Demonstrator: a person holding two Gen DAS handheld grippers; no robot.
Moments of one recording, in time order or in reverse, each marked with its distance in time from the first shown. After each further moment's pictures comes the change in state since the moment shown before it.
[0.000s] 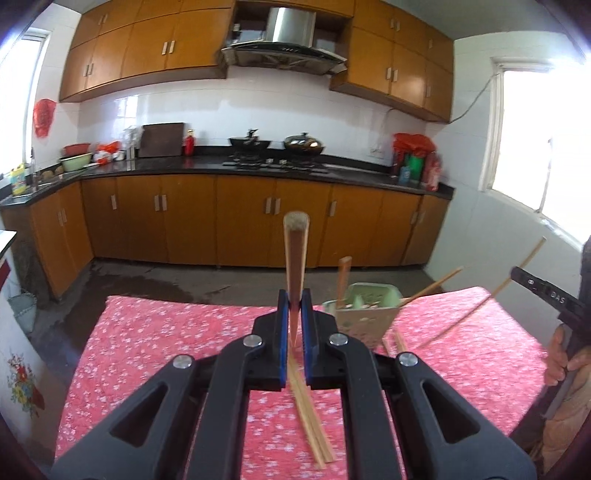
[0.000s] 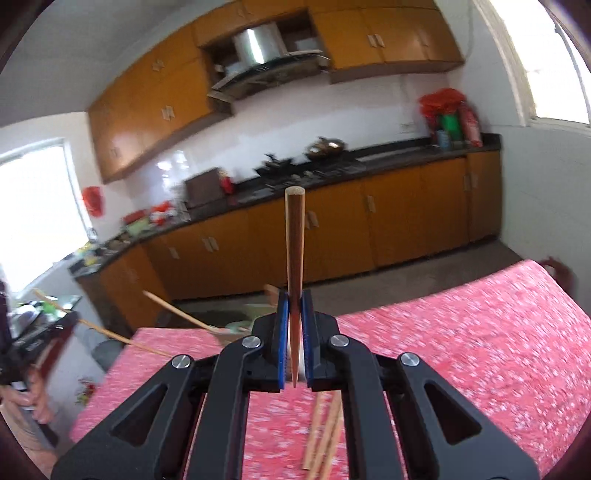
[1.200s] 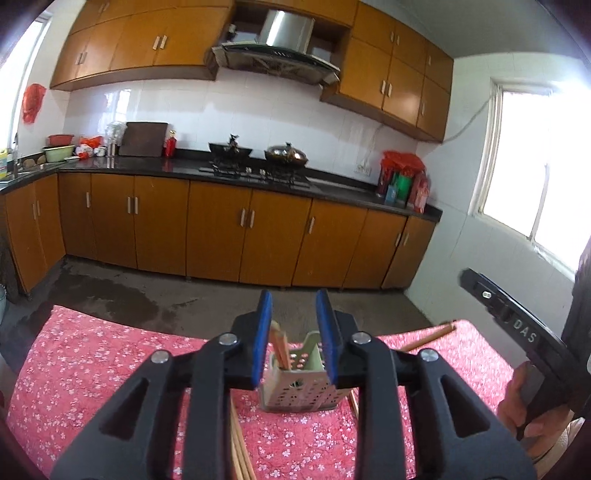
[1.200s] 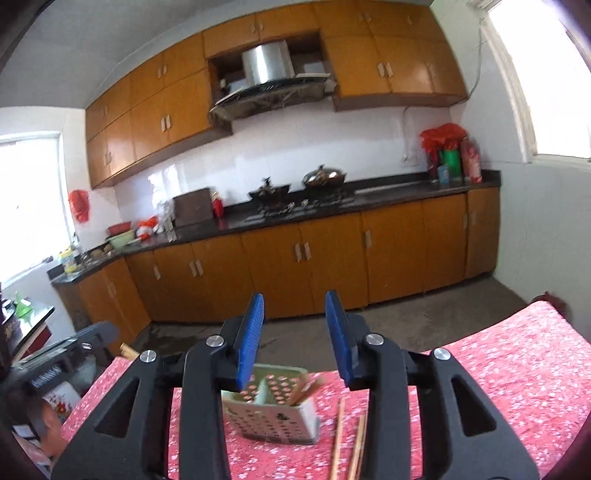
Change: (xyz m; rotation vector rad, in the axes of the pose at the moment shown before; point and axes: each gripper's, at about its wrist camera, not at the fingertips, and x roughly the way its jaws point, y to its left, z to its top) left arm 0.091 -0.033 0.018 -0.071 -0.062 -0.050; right arm 0.066 0.037 0.015 -0.072 -0.129 -0.117
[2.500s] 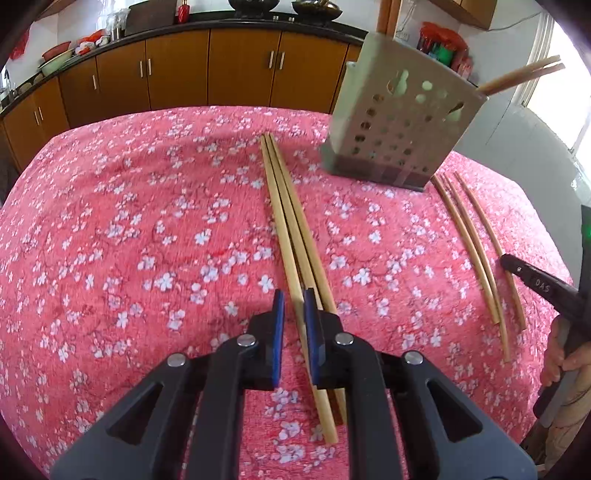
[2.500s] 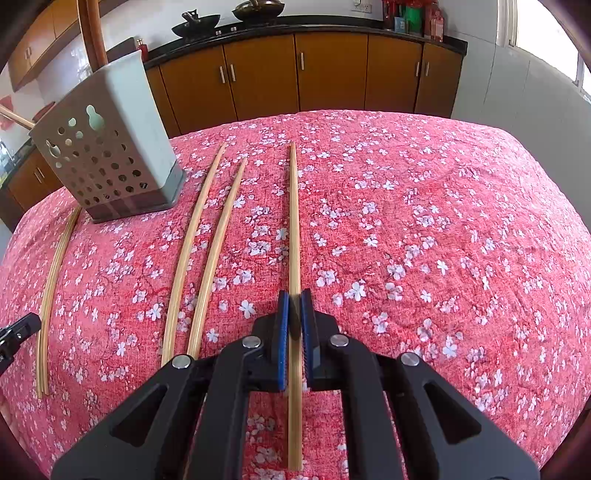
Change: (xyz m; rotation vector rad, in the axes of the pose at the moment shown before) left arm 0.061 0.058 -0.214 -0.001 0.559 0.094; right arm 0.062 -0.078 -0.219 0.005 0.644 -0.245
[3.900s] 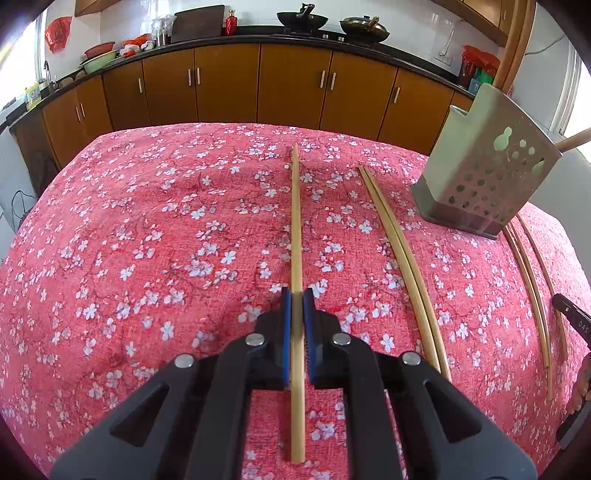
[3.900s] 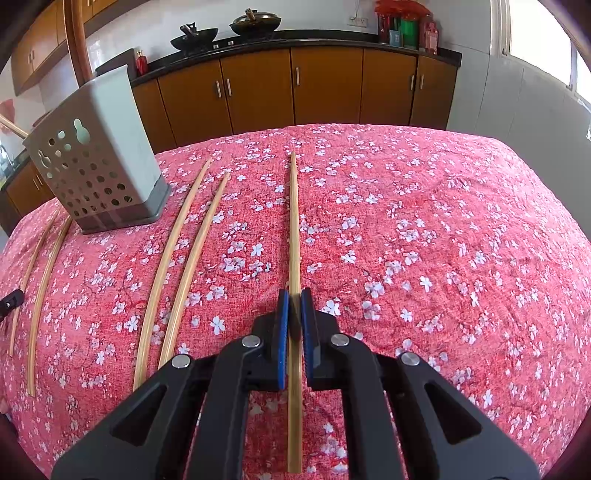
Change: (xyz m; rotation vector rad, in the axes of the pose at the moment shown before) left arm 0.010 0.059 0.023 -0.088 -0.081 0.141; right arm -0.005 -0.025 -0.005 0.003 -0.063 -0.006
